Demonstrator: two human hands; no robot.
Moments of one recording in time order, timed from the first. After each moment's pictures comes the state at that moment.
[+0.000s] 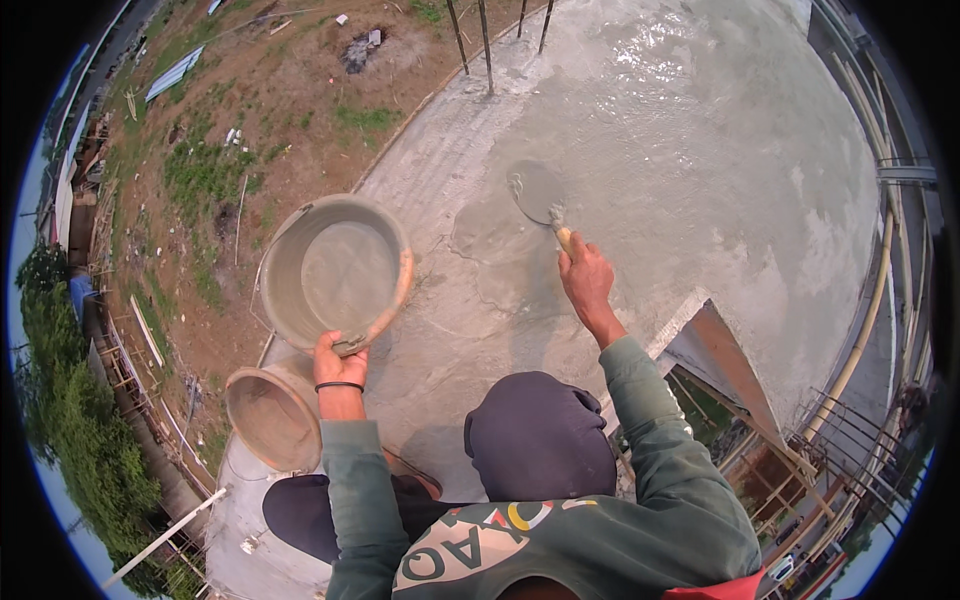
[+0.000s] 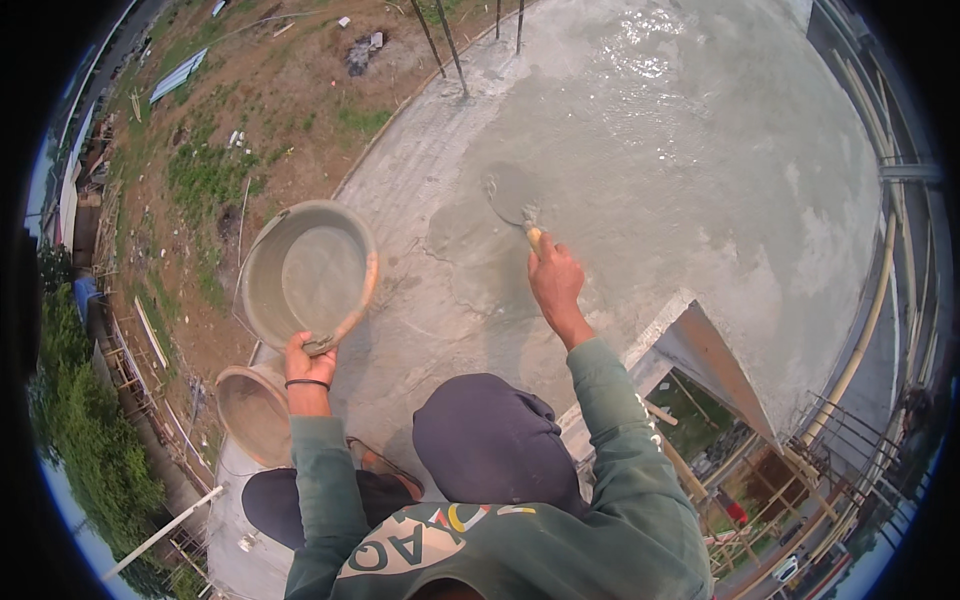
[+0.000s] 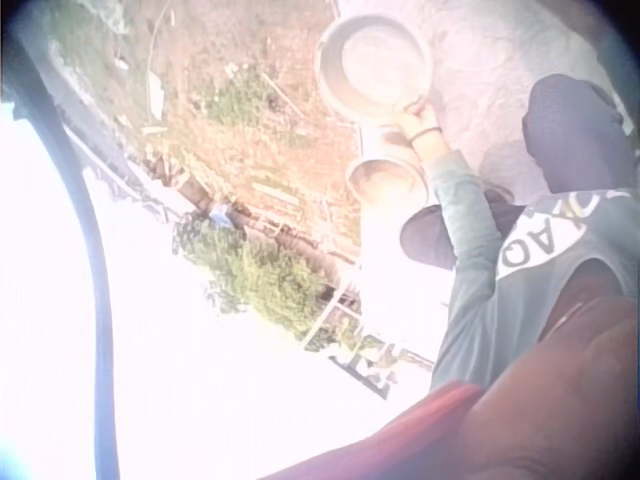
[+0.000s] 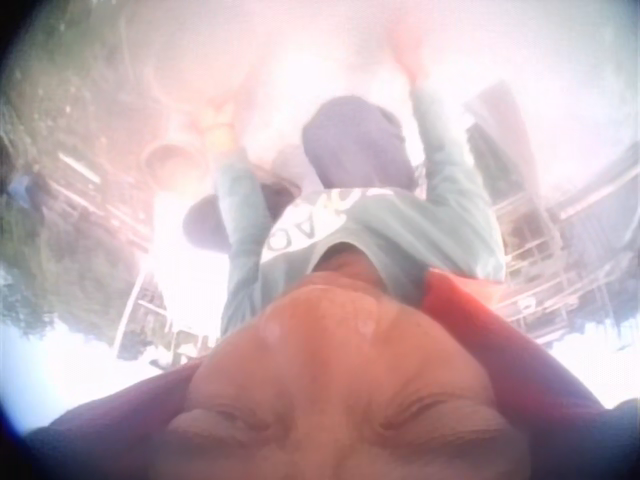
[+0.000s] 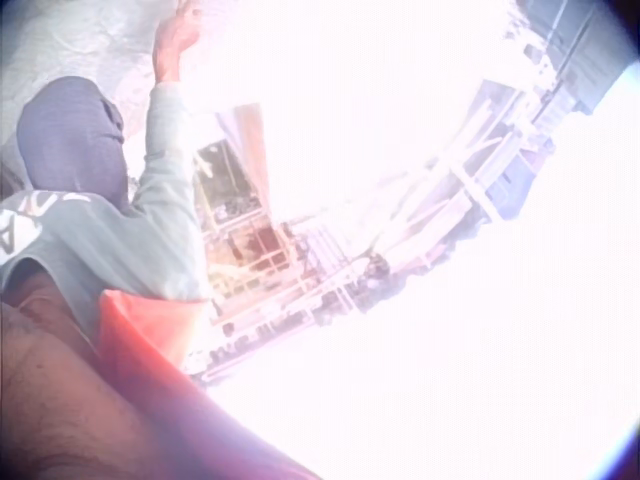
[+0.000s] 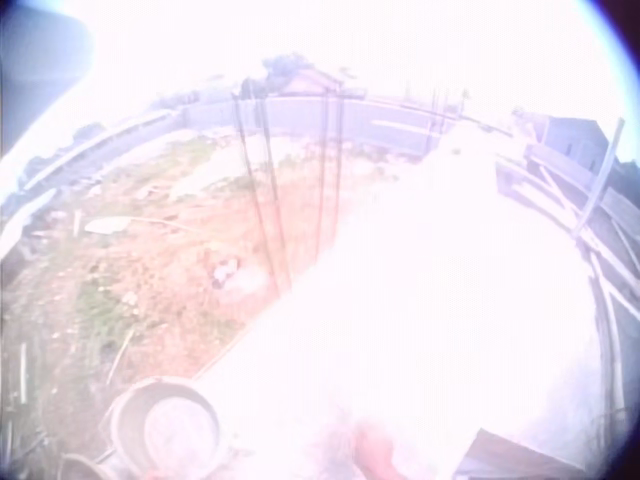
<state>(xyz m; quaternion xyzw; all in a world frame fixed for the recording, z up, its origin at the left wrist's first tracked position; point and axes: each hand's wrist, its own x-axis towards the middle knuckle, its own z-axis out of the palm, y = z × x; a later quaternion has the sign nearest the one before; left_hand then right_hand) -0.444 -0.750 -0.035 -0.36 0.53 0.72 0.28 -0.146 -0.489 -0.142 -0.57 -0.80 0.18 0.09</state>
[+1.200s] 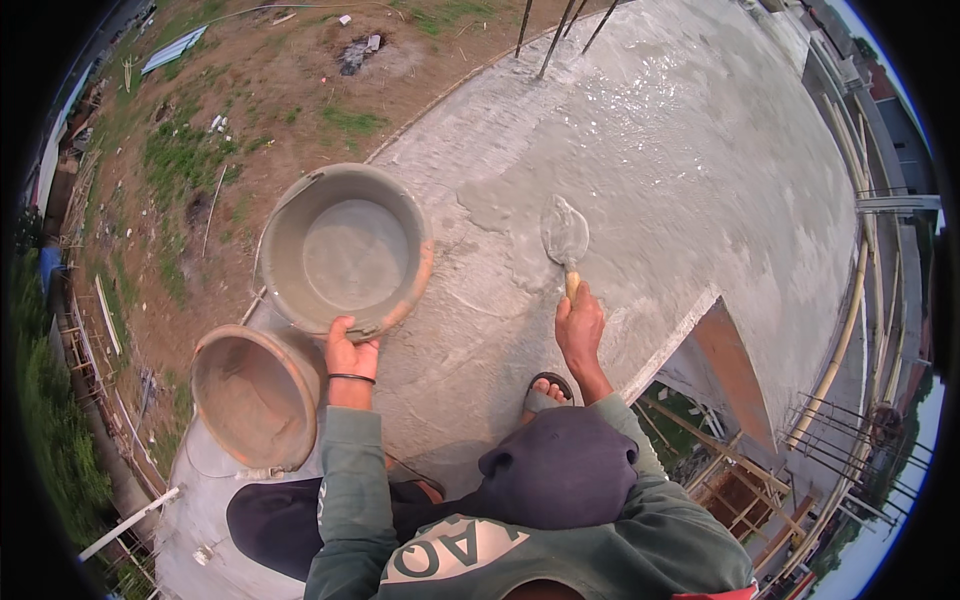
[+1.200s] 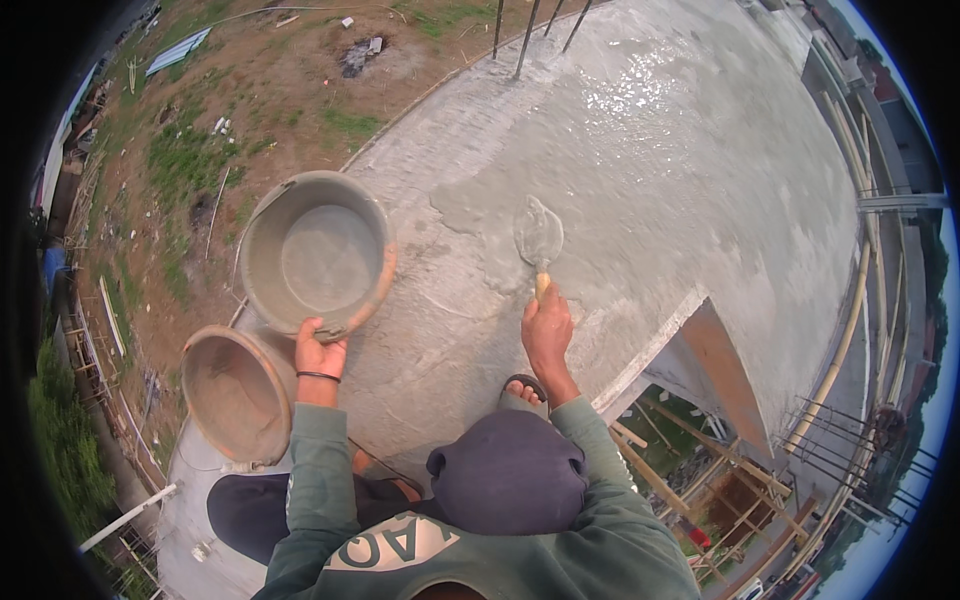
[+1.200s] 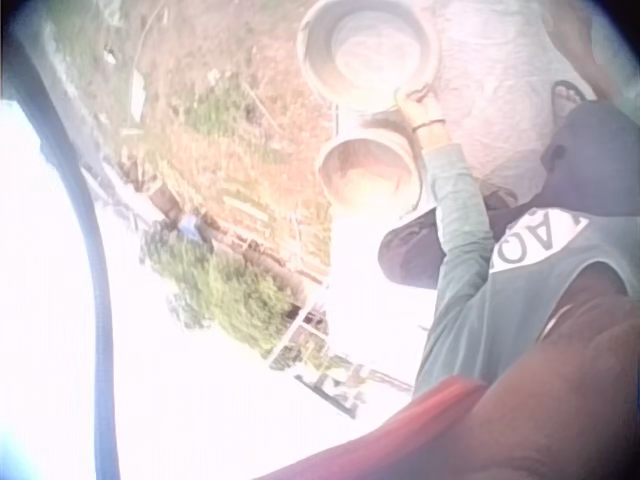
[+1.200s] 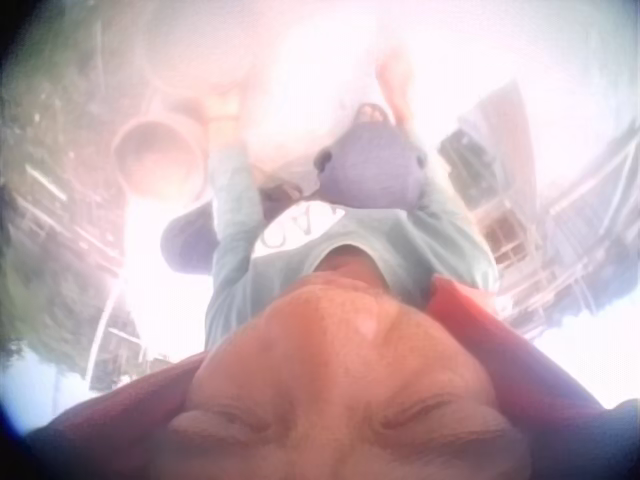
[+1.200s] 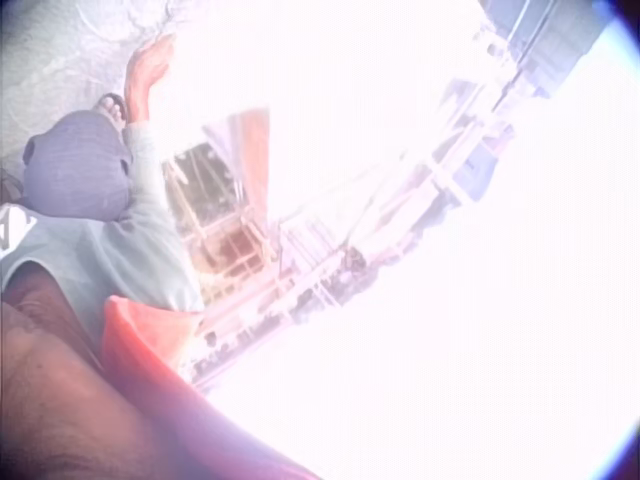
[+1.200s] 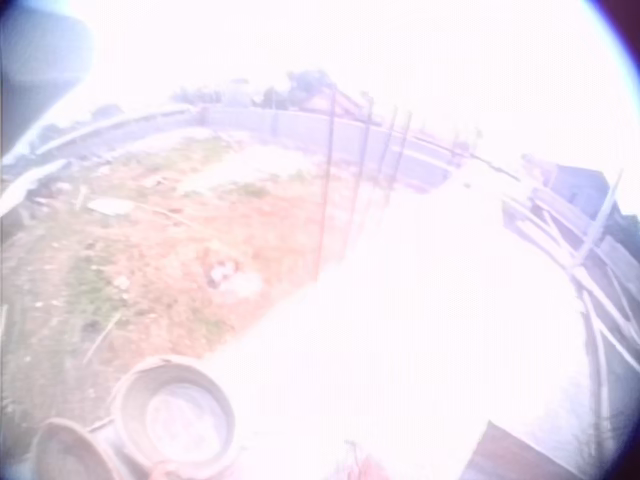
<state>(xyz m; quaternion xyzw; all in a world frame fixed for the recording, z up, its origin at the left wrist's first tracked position) -0.458 -0.849 -0.127 -0.28 0.45 0.78 0.34 -0.163 -0.651 -0.159 -0.60 -0.76 0.21 0.15</state>
